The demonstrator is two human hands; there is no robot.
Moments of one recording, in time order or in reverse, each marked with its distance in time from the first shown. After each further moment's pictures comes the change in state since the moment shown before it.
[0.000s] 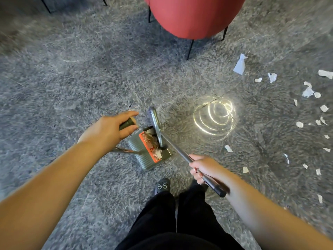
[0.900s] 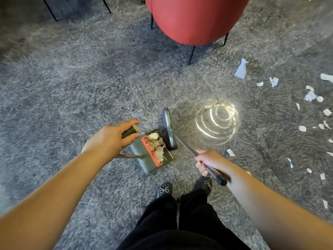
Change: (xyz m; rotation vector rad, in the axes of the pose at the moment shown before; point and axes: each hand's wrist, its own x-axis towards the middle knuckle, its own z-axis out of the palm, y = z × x) left_hand -0.006 0.000 -0.001 0.043 0.004 -0.061; right_hand 0.024 -0.023 -0.027 0.004 0.076 0.024
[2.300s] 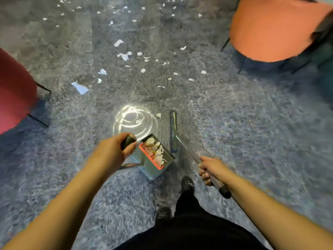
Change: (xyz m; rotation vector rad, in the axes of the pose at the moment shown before) left_hand -0.208 0.145 0.124 0.356 -0.319 1.146; right_hand -0.233 0.405 0.182 1.316 0.632 -0.225
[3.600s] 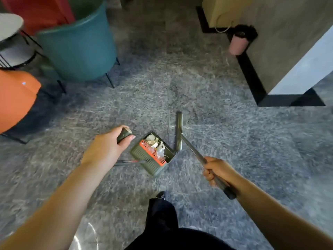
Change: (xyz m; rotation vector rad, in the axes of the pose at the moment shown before) left_hand -0.061 0.782 0.477 0.215 -0.532 1.093; right_hand -0.189 0.340 -0.652 1.127 0.632 -0.139
